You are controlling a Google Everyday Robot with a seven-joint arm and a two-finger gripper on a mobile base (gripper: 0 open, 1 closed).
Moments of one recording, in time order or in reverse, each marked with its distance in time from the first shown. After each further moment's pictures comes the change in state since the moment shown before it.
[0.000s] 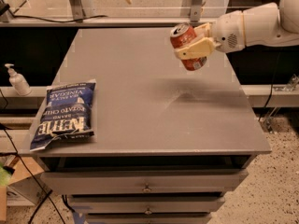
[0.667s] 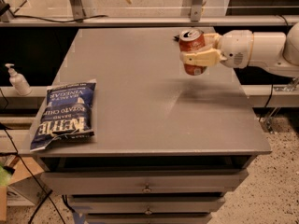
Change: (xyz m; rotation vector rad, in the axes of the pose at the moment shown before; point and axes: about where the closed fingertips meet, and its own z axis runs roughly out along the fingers) arm 0.014 0.000 -0.013 0.046 -0.254 -0.007
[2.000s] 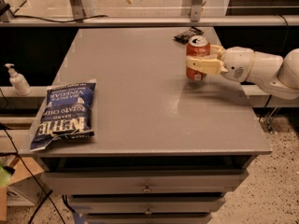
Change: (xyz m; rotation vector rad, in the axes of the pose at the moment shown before) arm 0.035 -0.013 -0.010 0.043 -0.155 0.110
